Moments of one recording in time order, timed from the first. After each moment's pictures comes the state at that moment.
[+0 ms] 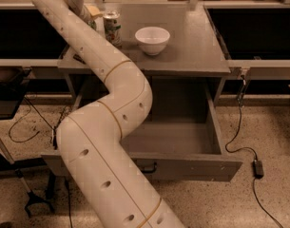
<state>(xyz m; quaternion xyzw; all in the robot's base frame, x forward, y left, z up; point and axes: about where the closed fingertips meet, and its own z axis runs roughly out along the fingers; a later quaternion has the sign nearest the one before) 0.929 0.216 0.871 -0.30 0.86 -0.14 0.39</state>
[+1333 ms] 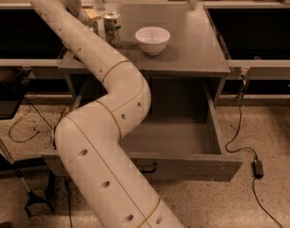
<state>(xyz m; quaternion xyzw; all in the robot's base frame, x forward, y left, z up) 0.920 0.224 0.858 -0.32 0.86 -0.14 0.37</state>
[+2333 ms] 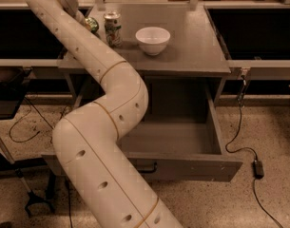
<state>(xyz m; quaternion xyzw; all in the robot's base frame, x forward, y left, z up) 0.911 0.230 0.851 -0.33 0.86 -0.13 0.35</state>
